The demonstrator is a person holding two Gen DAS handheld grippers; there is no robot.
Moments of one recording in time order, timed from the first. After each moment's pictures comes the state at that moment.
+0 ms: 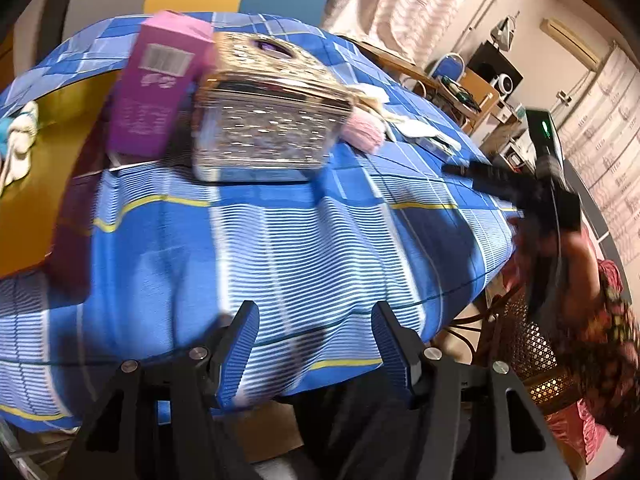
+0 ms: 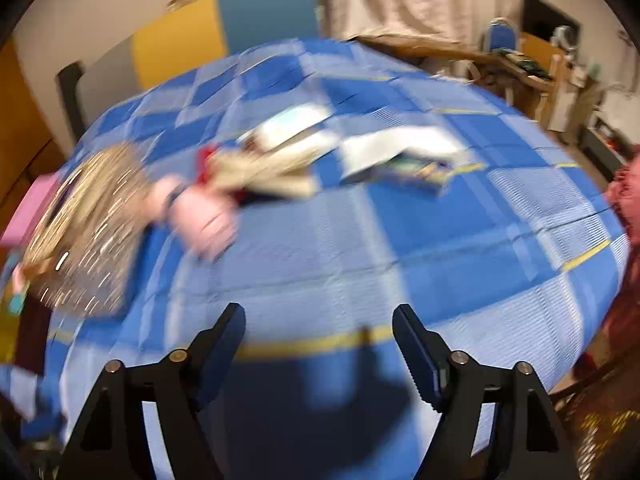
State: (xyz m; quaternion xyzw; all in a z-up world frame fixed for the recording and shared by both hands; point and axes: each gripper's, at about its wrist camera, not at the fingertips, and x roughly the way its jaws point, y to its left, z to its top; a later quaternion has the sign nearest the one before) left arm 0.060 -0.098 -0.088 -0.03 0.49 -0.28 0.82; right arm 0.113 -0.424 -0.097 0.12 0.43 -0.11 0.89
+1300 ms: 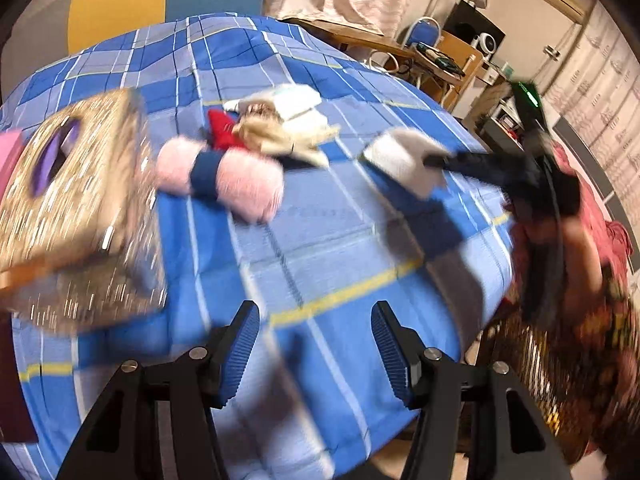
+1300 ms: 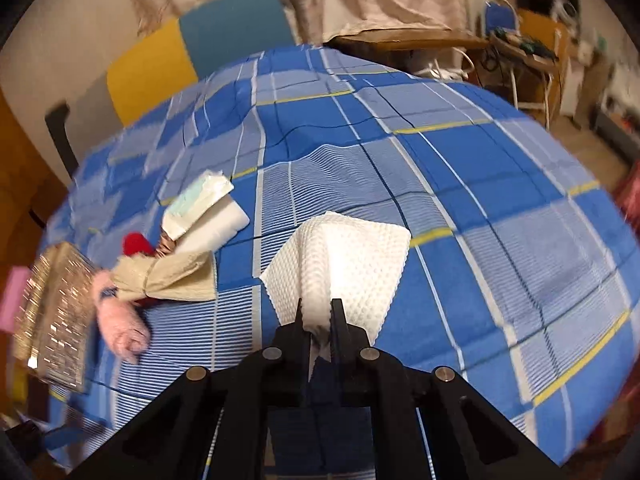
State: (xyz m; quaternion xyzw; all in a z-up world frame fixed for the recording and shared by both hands) left arm 0.143 -0.268 -0.066 0.04 0.50 -0.30 0.81; right arm 0.165 -0.548 -0.102 0.19 0.43 -0.07 0.88
